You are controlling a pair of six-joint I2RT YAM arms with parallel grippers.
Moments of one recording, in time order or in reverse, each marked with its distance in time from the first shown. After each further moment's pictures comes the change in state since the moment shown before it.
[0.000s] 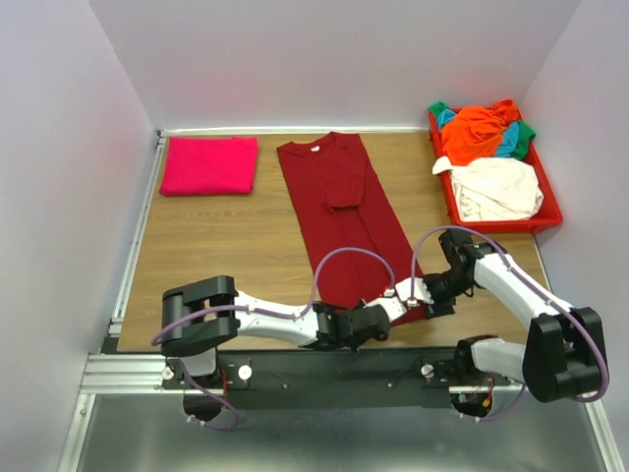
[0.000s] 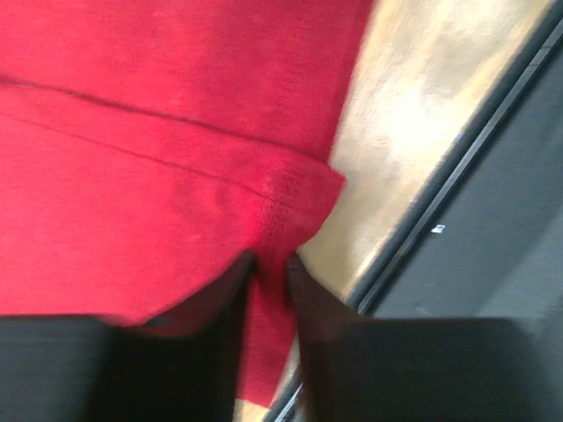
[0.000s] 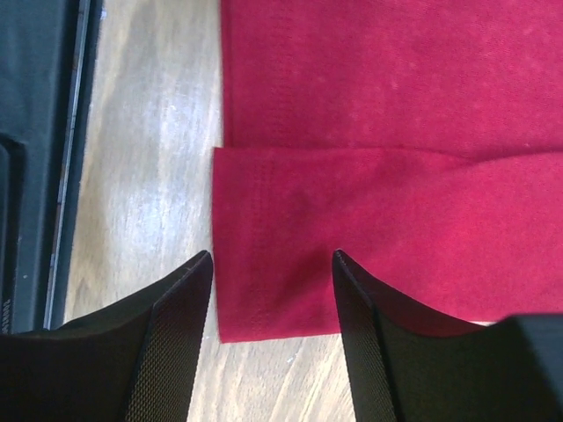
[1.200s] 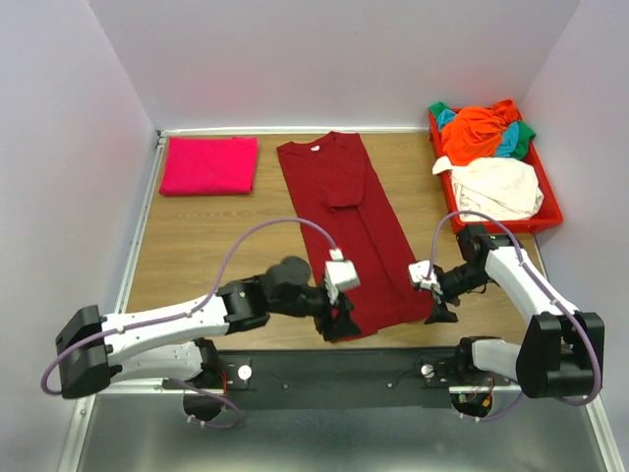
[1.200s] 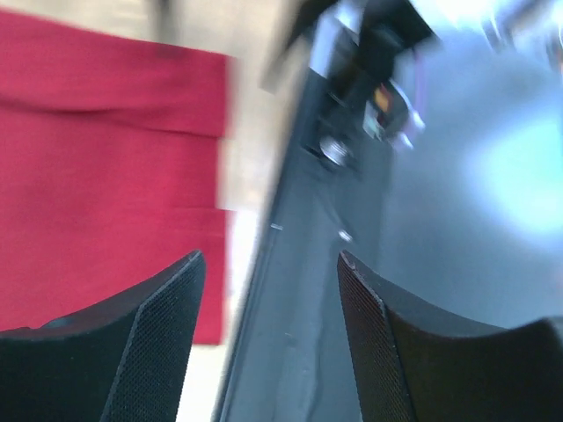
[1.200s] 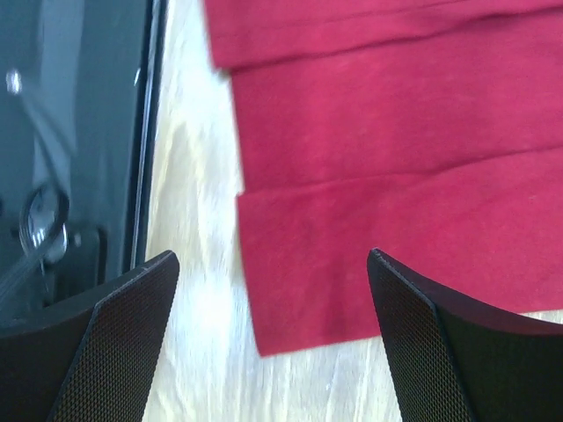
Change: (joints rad) left arm 0.367 -0.671 -0.223 0.121 0.668 0.015; right arm -0.158 0.027 0.091 -0.180 -0.275 0.032
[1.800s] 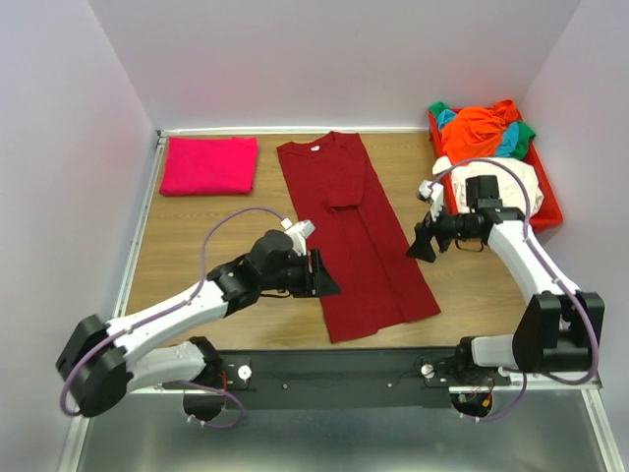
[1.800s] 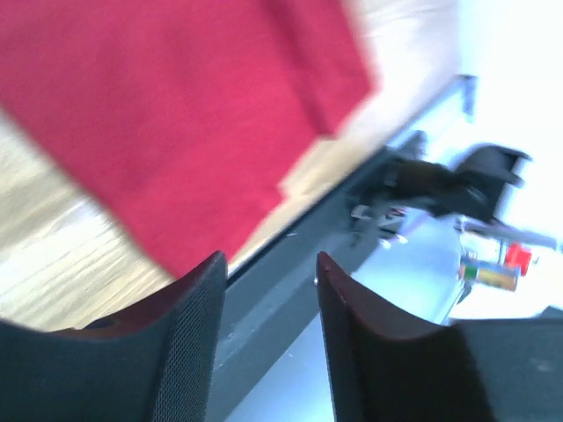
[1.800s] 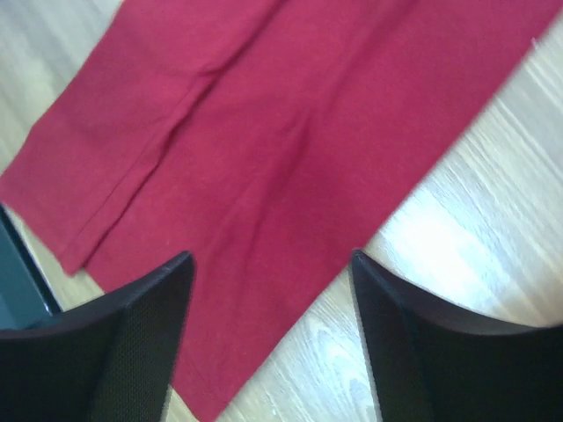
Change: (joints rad) left arm 0.208 0.115 -0.028 -0.142 -0.086 -0.639; right arm -0.011 0.133 0.239 0.519 0.045 1.035
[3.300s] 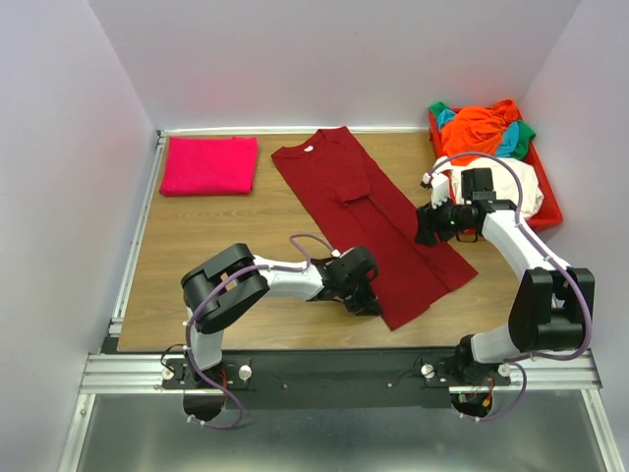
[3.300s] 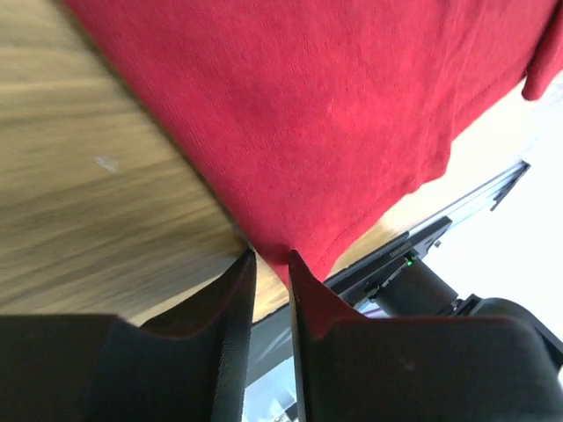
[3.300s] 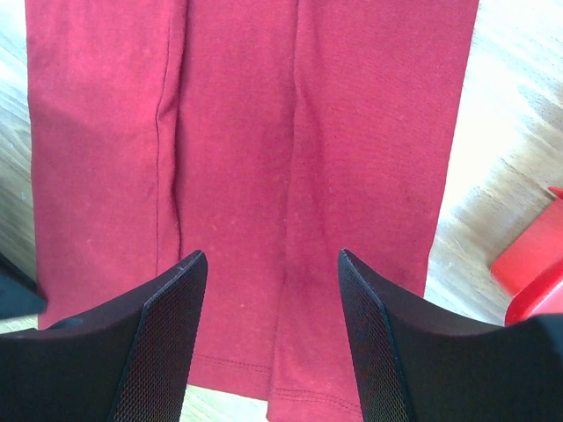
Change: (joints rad) left arm -0.222 0.727 0.350 0.113 -0.096 -0.499; right arm 0.000 0.088 0.024 0.103 0.286 0.198
